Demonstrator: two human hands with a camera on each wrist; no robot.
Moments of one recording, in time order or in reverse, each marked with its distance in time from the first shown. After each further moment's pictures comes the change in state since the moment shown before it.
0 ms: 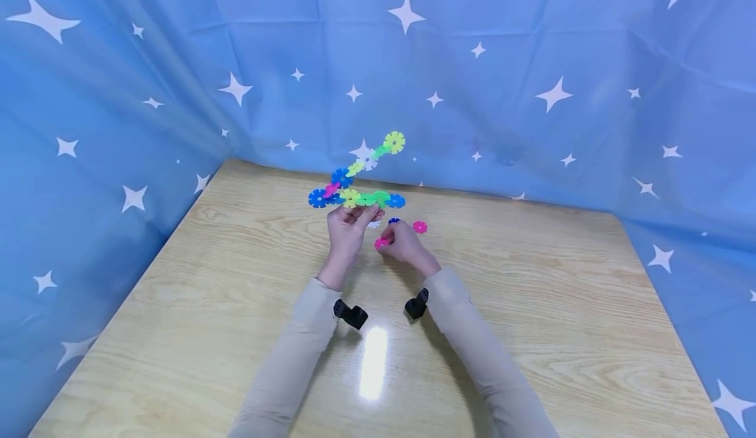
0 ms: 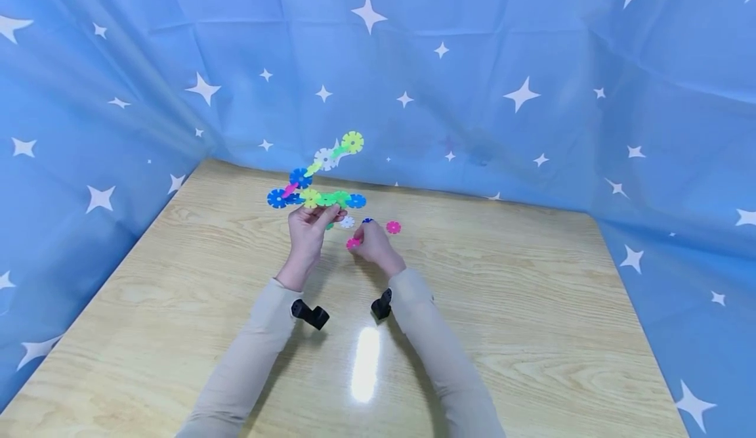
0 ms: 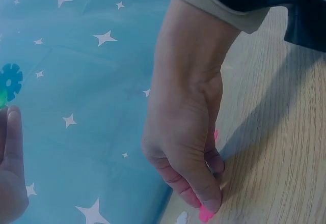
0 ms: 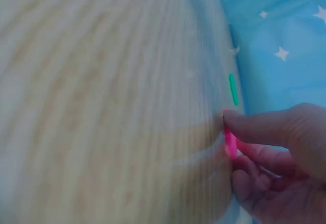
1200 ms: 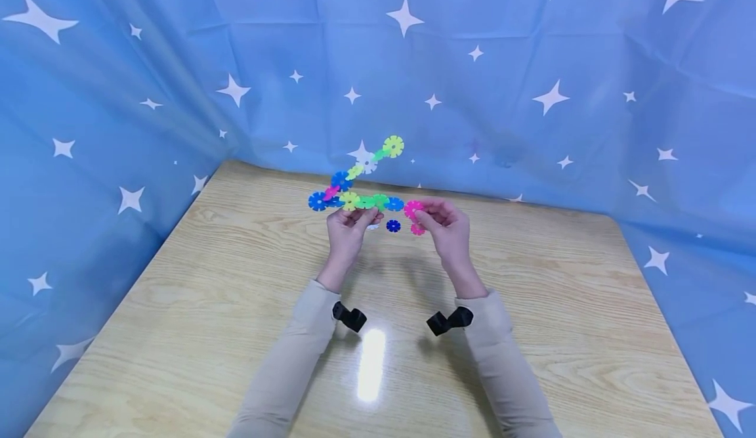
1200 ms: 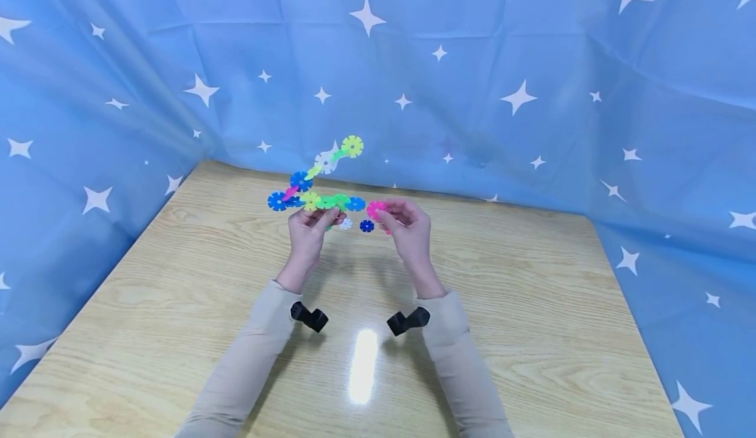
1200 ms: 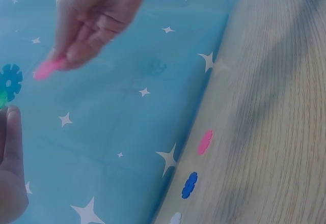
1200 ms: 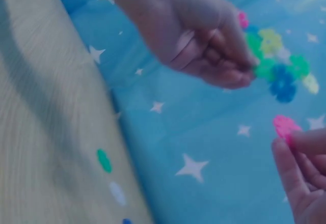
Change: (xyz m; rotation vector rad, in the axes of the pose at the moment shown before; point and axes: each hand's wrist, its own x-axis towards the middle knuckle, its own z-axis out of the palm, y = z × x) left_hand 0.000 -0.005 0.001 0.015 -0.004 0.036; right_hand -0.066 -0.031 -0.066 0.837 0.561 -0.248
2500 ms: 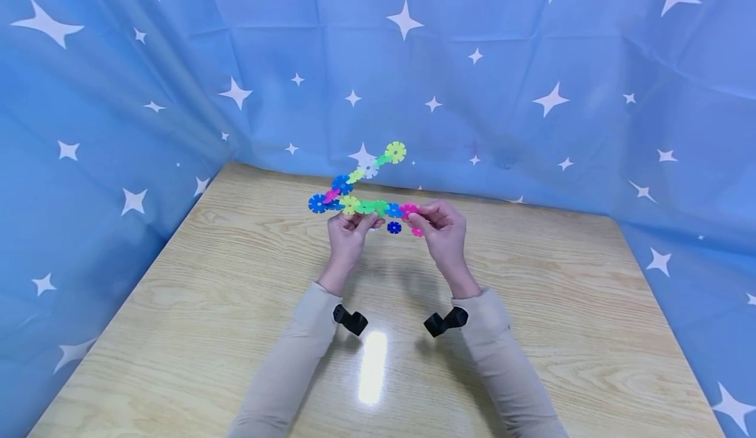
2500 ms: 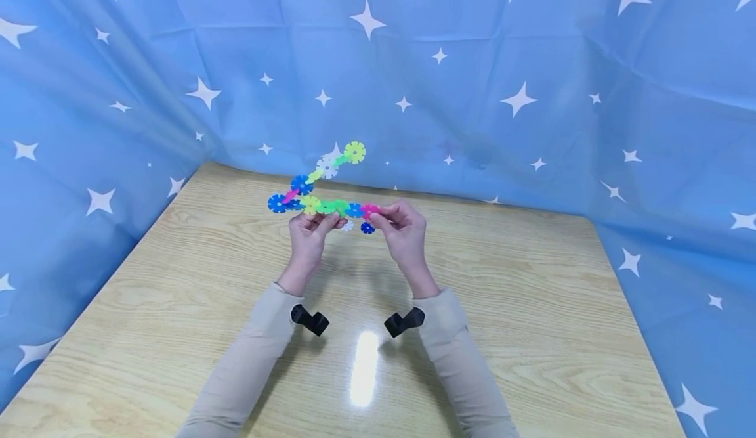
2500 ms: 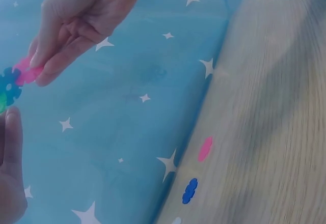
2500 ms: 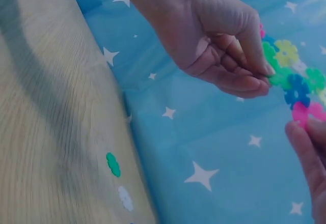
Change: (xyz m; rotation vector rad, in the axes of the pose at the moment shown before) left_hand -0.004 0.004 0.001 0.033 0.001 -0.001; right_hand -0.001 -0.001 0.008 0.079 -0.067 -0.208
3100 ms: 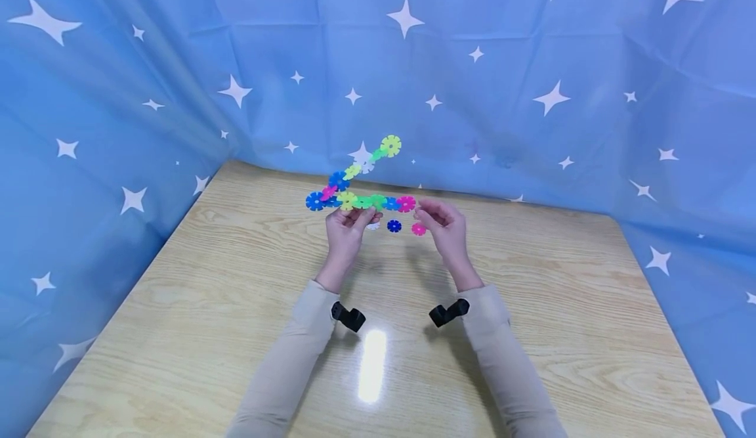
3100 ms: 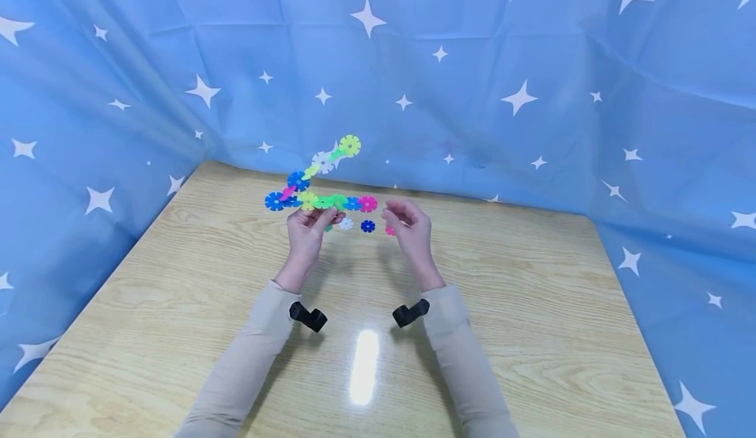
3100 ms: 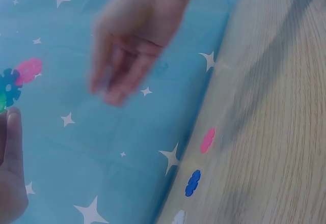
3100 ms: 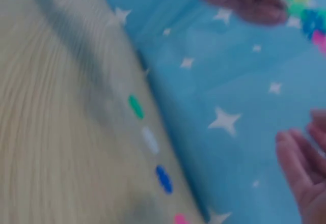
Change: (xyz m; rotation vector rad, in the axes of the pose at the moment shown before) left_hand 0.004 -0.002 -0.004 -0.038 0.004 -0.006; right_hand 0.003 0.035 -0.024 -0.183 0.016 0.228
